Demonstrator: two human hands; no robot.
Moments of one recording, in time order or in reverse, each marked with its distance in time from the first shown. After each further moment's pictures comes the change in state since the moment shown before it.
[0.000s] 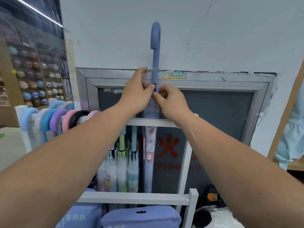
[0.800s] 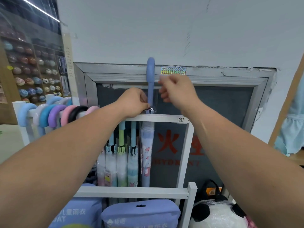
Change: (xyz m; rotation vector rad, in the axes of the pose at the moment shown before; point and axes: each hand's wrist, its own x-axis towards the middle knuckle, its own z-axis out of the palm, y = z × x) left_hand -0.007 -0.031 -0.006 0.298 -0.310 -0.127; right_hand -0.003 -0.025 -0.026 0.157 -0.043 0.128
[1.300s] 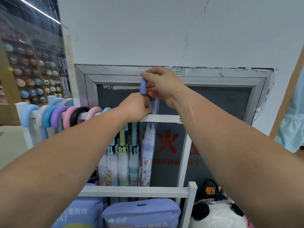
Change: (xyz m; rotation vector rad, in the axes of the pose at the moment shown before) left_hand -0.009 0.009 0.002 0.340 -0.130 0.155; right_hand 0.009 -0.036 0.024 0.230 -0.129 0.168
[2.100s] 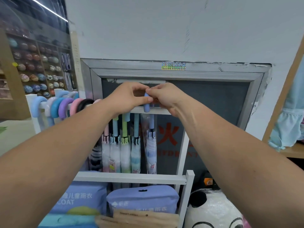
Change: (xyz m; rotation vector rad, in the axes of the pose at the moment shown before) left_hand -0.043 -0.009 -0.021 -0.690 0.075 0.020; right_hand -0.029 0.030 -0.004 -0.167 -0.098 0.108
